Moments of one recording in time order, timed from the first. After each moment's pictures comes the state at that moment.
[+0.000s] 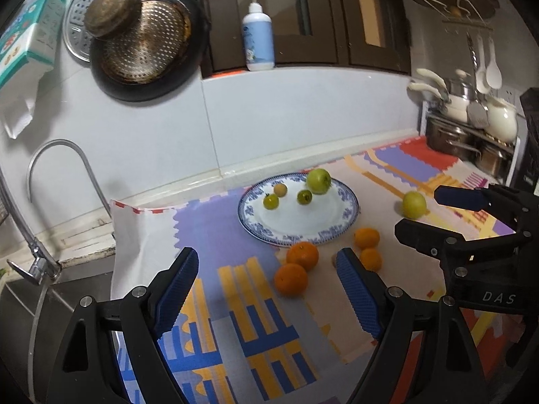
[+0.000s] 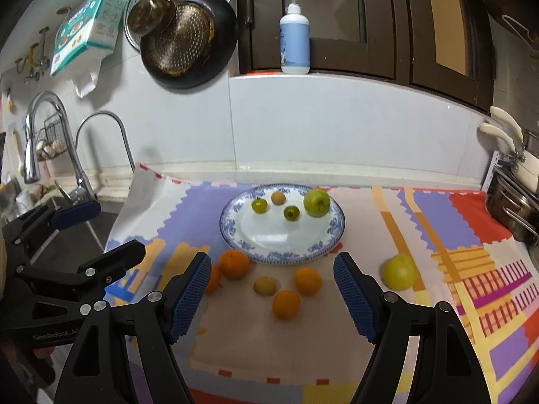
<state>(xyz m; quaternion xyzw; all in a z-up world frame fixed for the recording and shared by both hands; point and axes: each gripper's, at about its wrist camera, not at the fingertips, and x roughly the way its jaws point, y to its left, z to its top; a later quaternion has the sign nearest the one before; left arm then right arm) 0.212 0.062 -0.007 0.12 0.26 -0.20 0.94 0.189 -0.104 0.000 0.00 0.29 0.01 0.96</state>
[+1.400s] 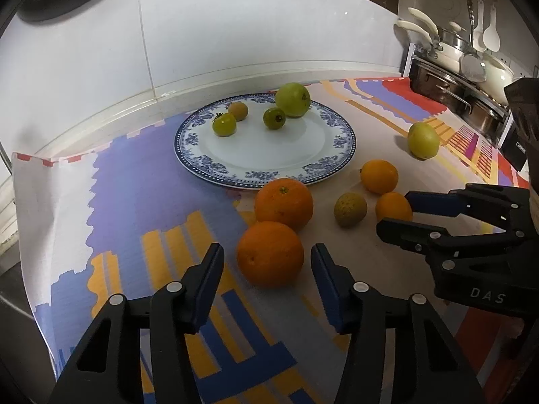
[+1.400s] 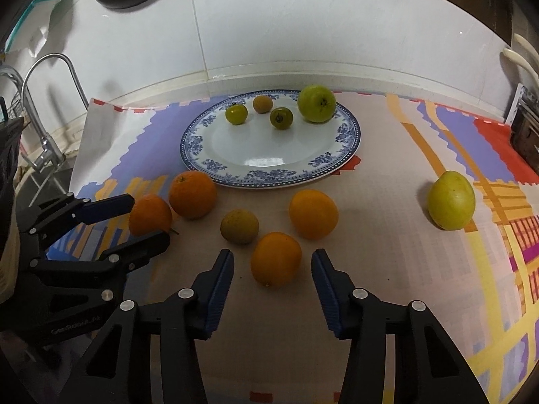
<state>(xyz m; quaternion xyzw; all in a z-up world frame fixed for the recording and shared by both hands) 0.294 0.028 -0.102 0.12 0.38 -0.28 0.87 0.256 -0.120 -0.095 0.03 0.43 0.00 0.90</state>
